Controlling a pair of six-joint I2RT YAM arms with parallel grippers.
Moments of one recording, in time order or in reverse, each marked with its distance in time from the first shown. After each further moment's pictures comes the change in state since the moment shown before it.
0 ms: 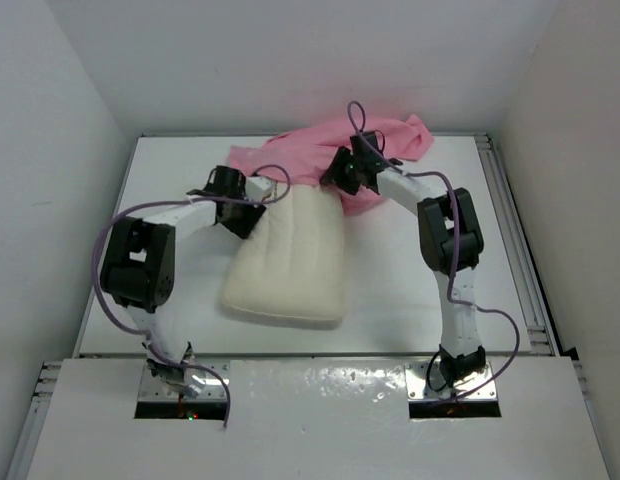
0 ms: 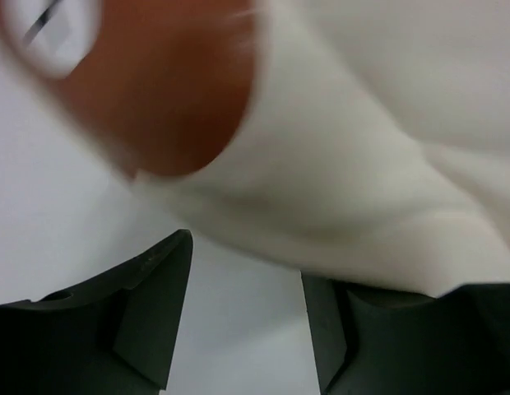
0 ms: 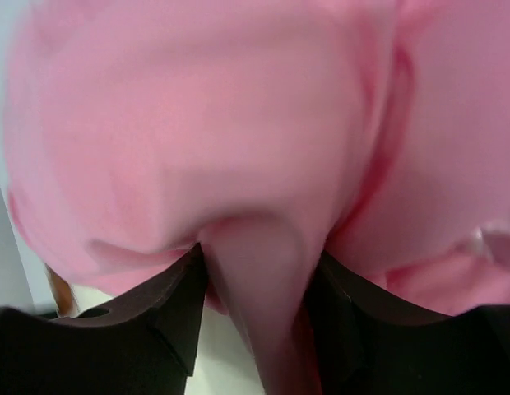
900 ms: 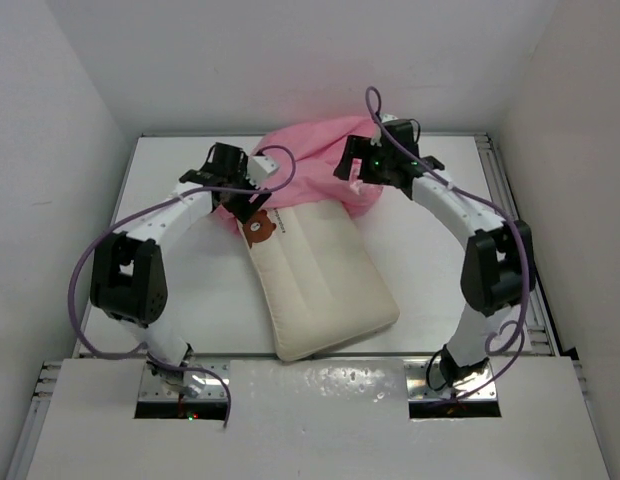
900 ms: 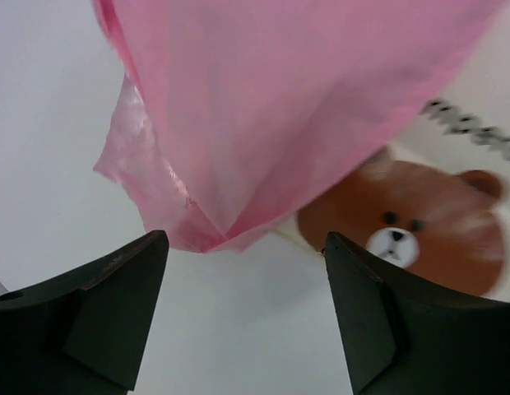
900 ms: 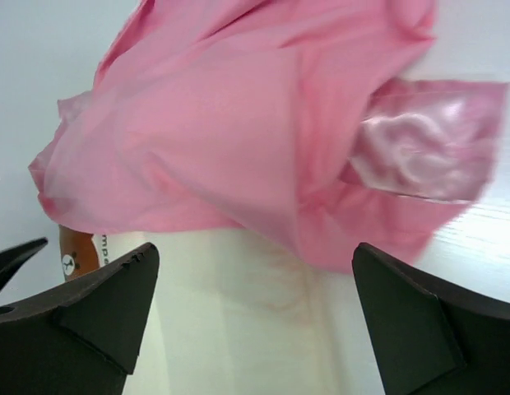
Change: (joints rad) left arm -0.100 -0.183 0.127 -0.208 -0.085 0.109; right arm -0.030 -0.349 -0.135 -0.078 0.009 -0.380
